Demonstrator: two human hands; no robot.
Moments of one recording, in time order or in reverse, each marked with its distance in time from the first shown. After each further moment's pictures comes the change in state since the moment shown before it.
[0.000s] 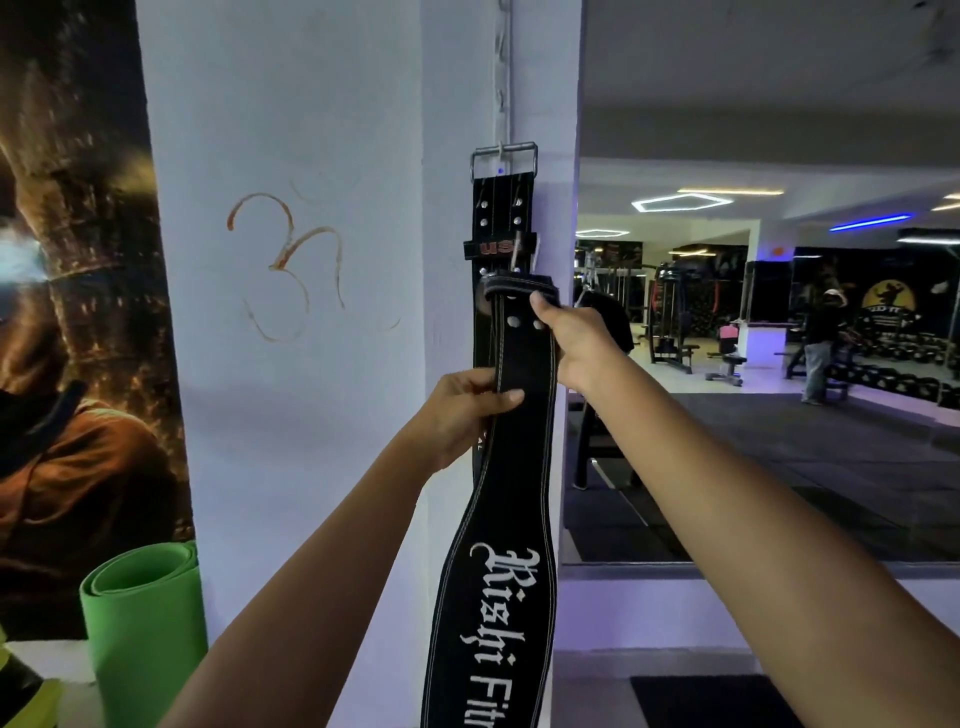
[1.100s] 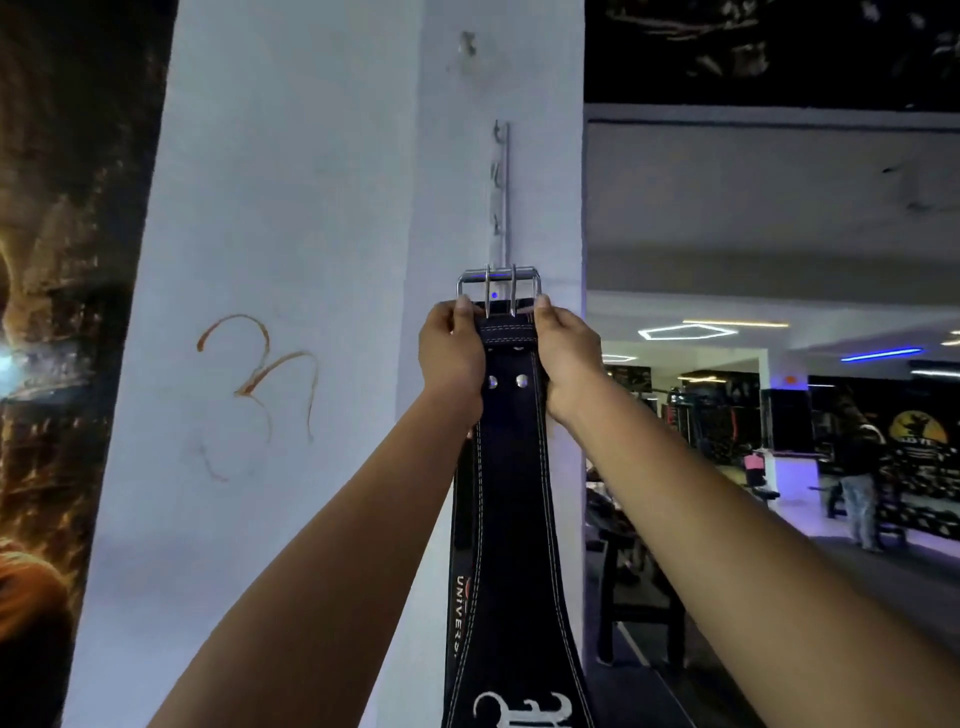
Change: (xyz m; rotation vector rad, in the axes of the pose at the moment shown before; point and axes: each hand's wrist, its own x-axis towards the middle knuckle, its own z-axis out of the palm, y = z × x) left_hand 0.228 0.092 0.001 0.101 0.667 0.520; right_hand 0.174 -0.066 0.033 -0.018 0.064 -0.394
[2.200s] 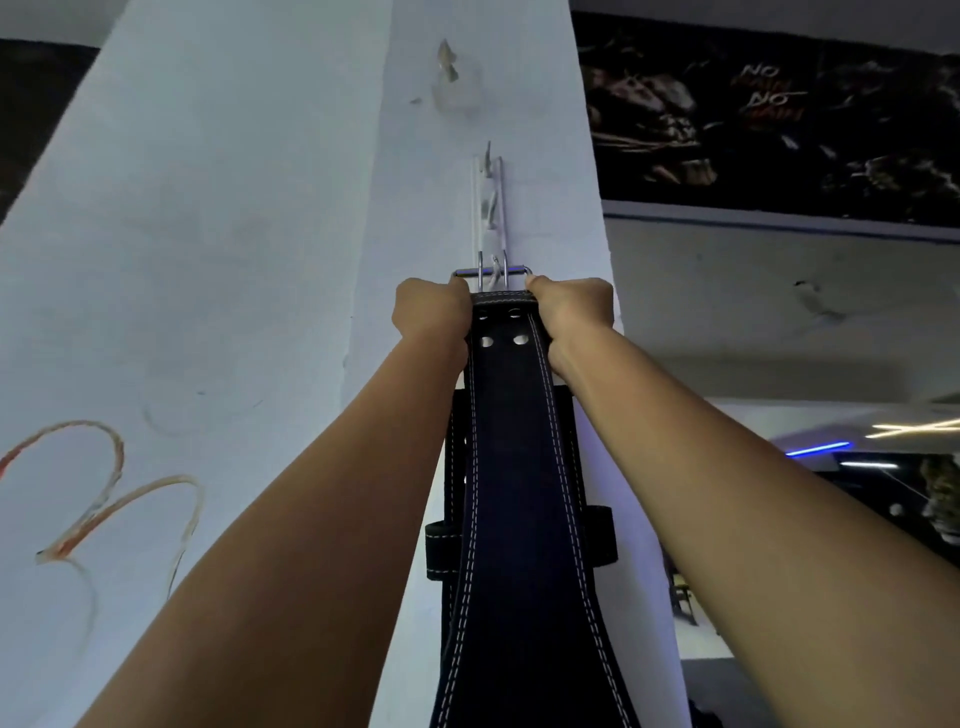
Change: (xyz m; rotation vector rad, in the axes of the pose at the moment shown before) left_hand 0.239 -0.039 0.073 0.078 -0.017 0.050; right_hand 0.218 -0.006 0.067 -0.118 0.253 -0.257
